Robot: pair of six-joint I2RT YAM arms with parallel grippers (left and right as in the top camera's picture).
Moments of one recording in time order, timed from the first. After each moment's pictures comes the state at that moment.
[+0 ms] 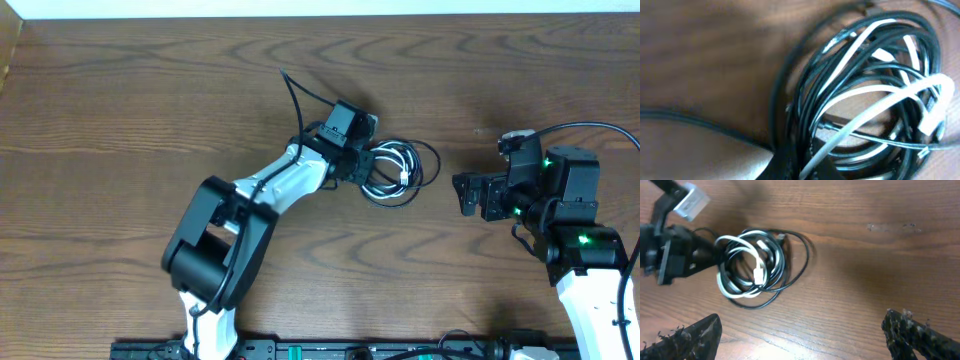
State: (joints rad) left arm -0.56 1.96 1.24 -0.37 0.23 -0.20; right arm -0.01 1.01 0.77 -0.58 -0.30 0.00
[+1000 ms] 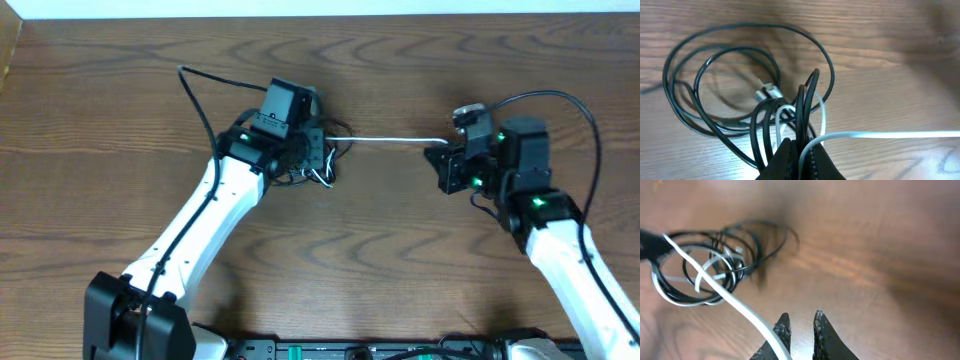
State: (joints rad) left arm -0.41 1.57 1.24 -0.69 0.11 -0.37; right arm 0.13 1.24 0.78 -0.22 -0.44 0.13
